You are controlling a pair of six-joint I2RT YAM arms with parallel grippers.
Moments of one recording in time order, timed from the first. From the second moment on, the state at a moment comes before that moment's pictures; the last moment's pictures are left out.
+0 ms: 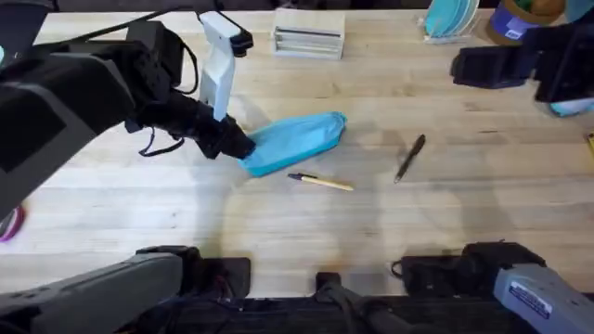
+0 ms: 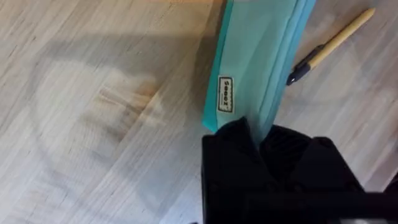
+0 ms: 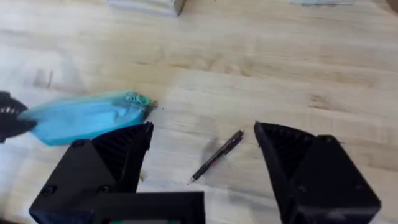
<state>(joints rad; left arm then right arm) -0.01 1.37 0.88 -0.91 0.54 0.78 -0.01 0.92 1.17 -1.00 -0.20 -0.03</state>
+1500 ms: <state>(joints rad) -0.01 1.37 0.88 -0.91 0.54 0.78 -0.03 1.53 1.17 -0.74 -0.84 -1.21</state>
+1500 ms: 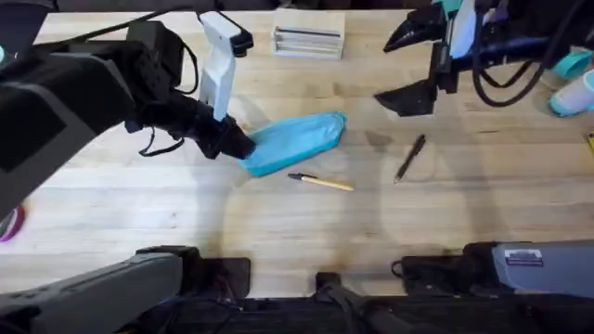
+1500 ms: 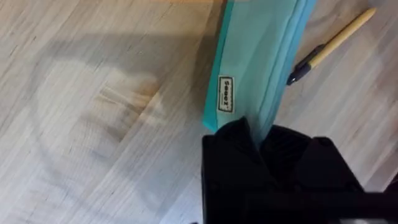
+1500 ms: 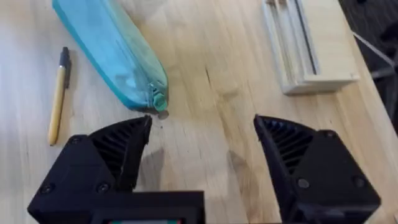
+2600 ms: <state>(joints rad) -0.01 1.37 0.88 -0.90 0.53 0.78 0.05 1.80 1.17 -0.76 -0.94 -1.30</state>
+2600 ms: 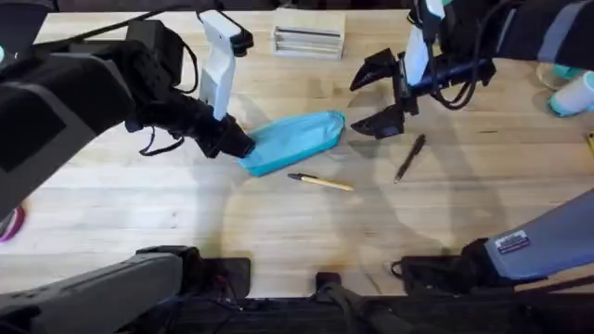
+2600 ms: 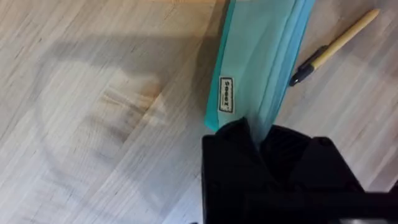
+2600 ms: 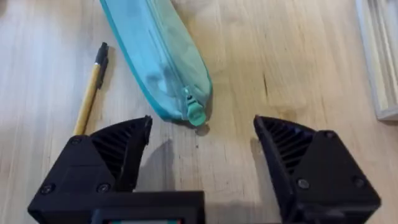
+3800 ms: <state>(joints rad) -0.01 1.37 0.88 -0.89 0.53 0.78 0.09 1.84 1.18 -0.68 -0.89 -1.30</state>
